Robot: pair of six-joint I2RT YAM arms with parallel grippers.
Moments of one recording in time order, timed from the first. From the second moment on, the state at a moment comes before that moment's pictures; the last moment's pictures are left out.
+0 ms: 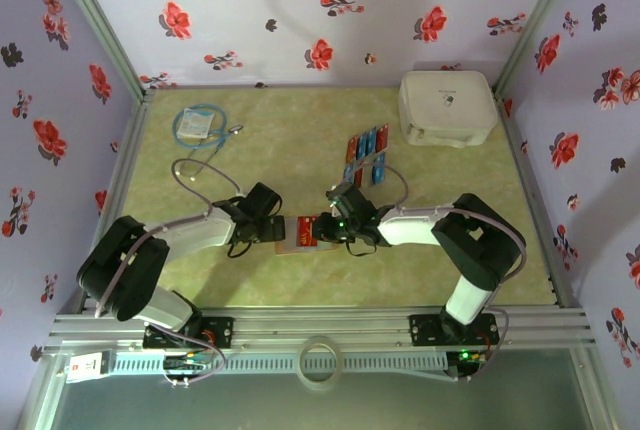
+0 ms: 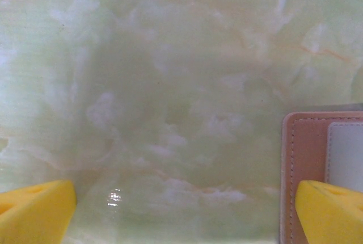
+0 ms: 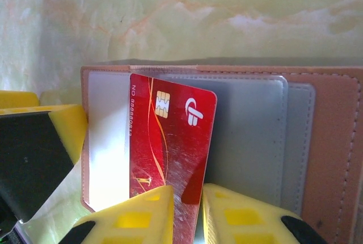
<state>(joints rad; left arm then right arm) -0.69 1.49 0.70 -0.44 -0.23 -0.69 0.82 1.70 0.75 0.09 -0.30 0.84</state>
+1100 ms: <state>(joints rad) -0.69 1.49 0.70 -0.44 -0.24 -0.69 0.76 1.70 0.67 0.28 -0.39 0.90</state>
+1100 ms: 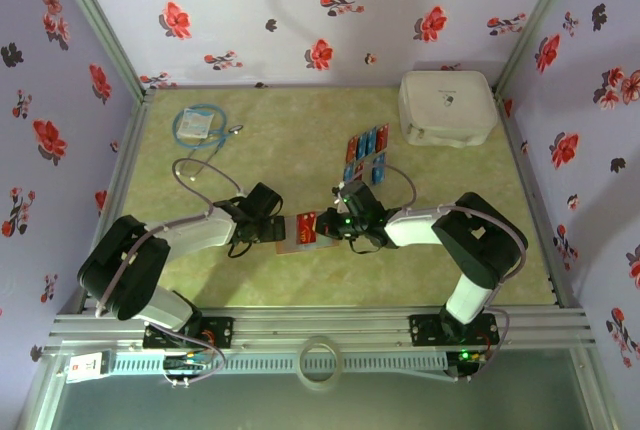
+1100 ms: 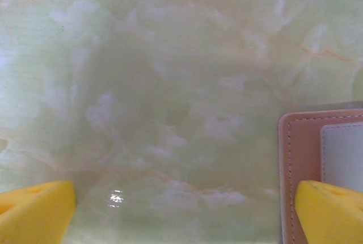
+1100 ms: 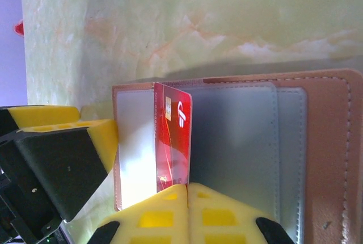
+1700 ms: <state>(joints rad) -0.69 1.50 0.71 -0.44 -0.24 -0.69 0.75 1.70 0.67 0.28 -0.44 0.88</state>
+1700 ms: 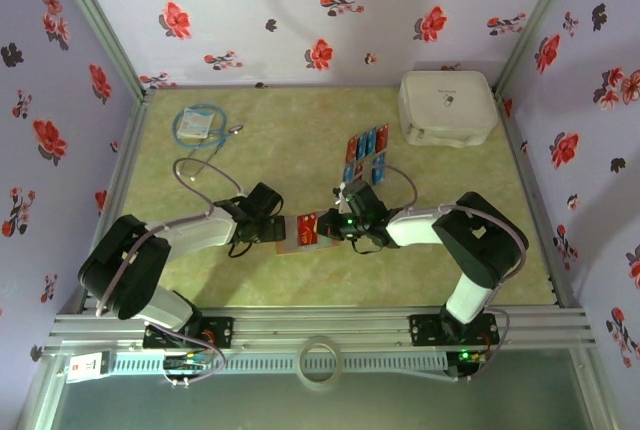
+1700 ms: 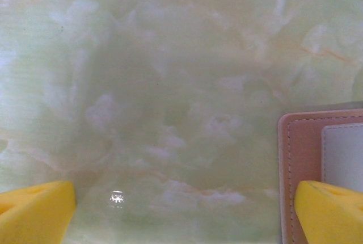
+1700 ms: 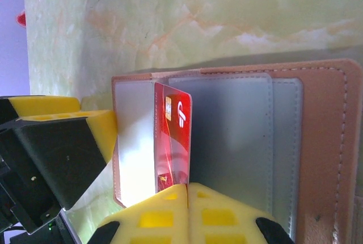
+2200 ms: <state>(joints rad) -0.69 1.50 0.71 -0.45 -0.24 -0.69 0.74 1.74 0.71 0.23 -0.47 0.85</state>
